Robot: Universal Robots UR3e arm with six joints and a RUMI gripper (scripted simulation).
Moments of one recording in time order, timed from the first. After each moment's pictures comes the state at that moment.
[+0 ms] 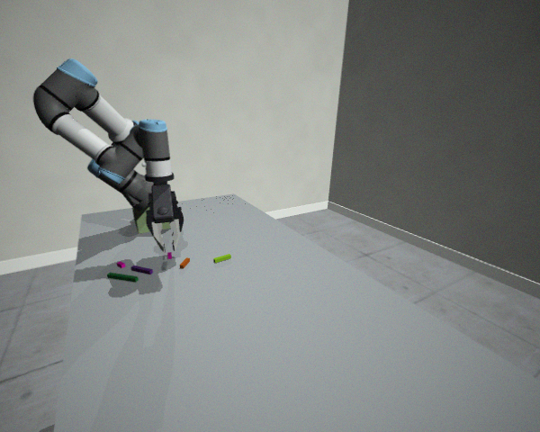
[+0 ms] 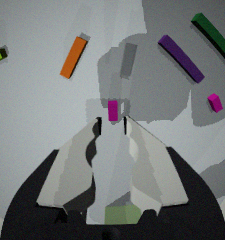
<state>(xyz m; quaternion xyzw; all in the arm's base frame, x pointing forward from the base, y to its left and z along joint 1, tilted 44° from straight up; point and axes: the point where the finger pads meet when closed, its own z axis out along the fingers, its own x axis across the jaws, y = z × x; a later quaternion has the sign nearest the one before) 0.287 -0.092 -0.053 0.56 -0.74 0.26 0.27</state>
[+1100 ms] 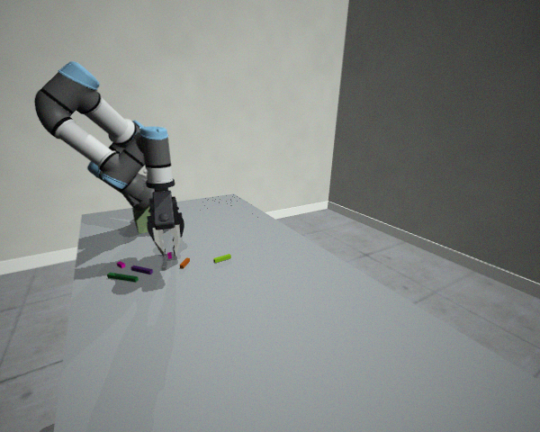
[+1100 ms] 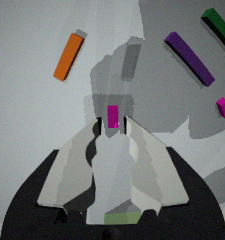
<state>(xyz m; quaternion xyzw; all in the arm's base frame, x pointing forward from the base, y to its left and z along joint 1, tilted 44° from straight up) 0.283 -0.103 -0.066 0.56 -0.74 0.26 0.27</state>
